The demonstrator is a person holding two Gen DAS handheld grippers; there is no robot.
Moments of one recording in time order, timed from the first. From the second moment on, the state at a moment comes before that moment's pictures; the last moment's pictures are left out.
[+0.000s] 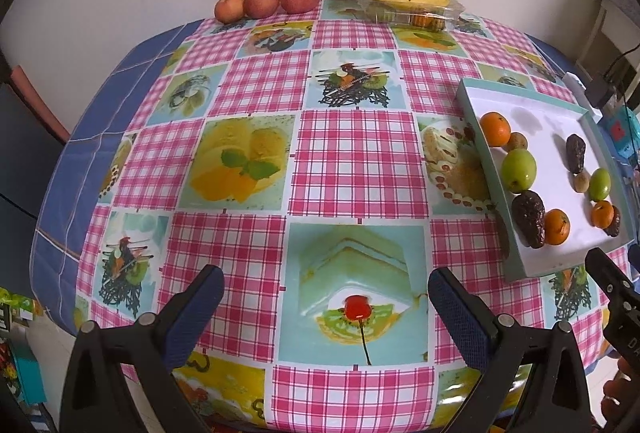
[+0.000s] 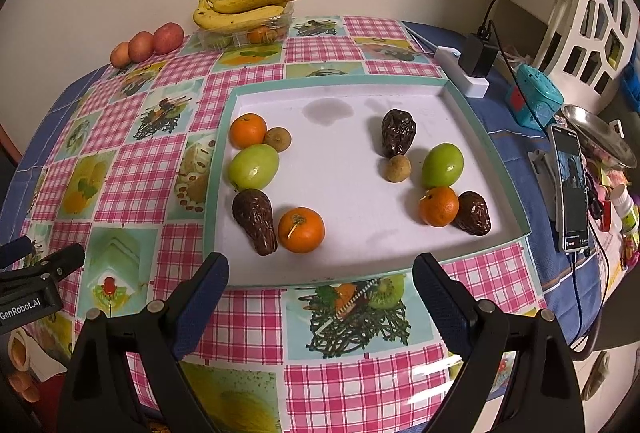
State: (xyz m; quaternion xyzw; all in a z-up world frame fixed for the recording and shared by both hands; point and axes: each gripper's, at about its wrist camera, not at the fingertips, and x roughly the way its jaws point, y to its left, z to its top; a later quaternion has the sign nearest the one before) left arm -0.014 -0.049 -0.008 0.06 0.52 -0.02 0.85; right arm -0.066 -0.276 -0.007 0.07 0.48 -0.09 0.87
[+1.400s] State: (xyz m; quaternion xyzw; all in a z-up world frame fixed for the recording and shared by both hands) left arm -0.015 -0.051 -0.008 0.06 0.52 -0.02 0.85; right arm -0.065 -0.274 -0.008 0.06 0.49 -0.09 0.87
